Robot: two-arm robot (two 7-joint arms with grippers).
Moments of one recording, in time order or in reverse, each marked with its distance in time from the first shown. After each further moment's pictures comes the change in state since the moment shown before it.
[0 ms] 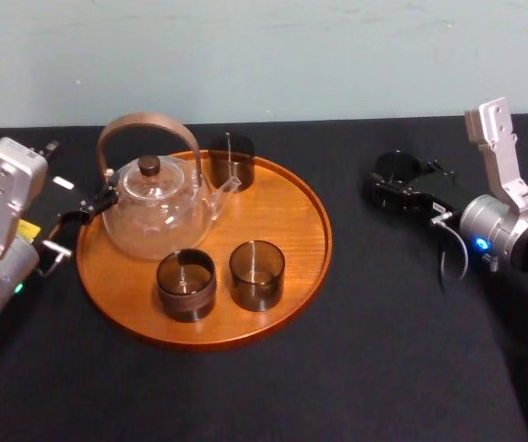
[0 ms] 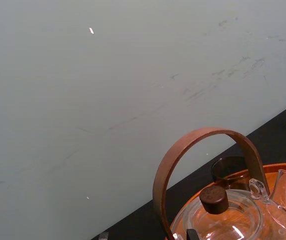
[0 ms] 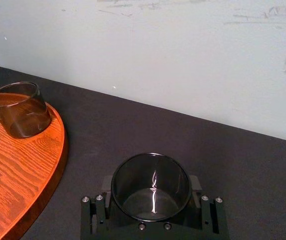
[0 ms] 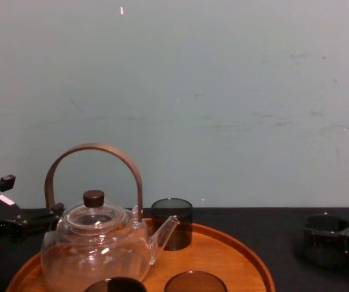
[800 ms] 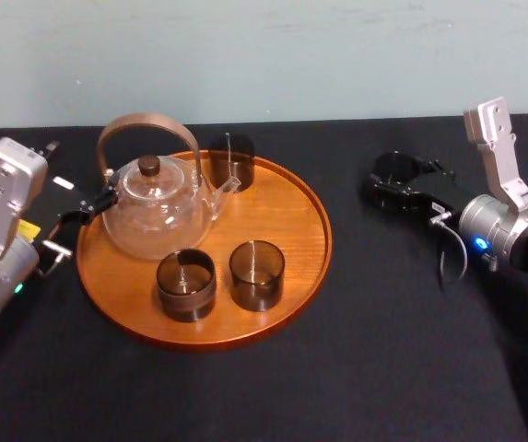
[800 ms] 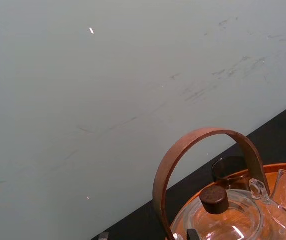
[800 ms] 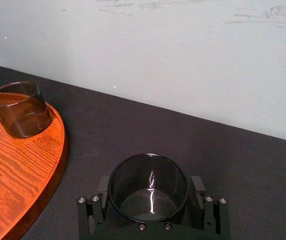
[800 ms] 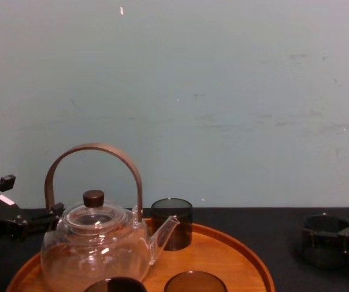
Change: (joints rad) left arm 0.000 0.000 0.000 0.000 0.000 0.000 0.000; right arm 0.004 -0.002 -0.001 0.005 -0.001 0.000 0.001
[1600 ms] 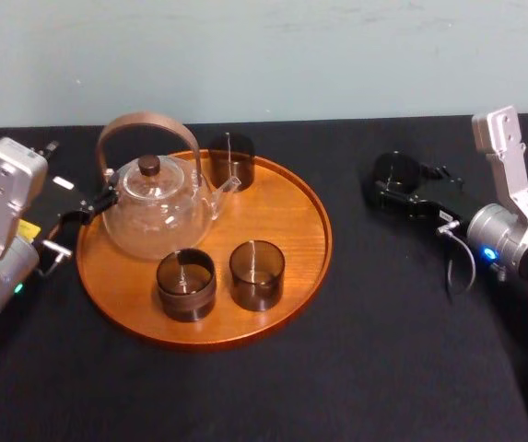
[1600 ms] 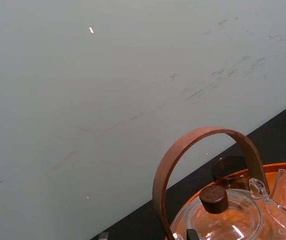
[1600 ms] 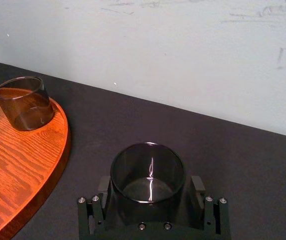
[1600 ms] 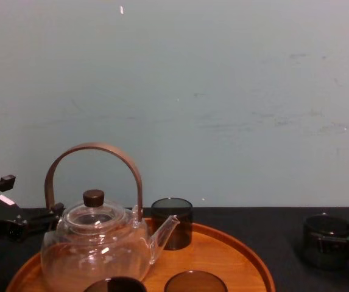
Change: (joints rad) left arm 0.000 0.000 0.000 0.000 0.000 0.000 0.000; right arm -0.069 0.030 0.007 -0.096 0.009 0.014 -0.021
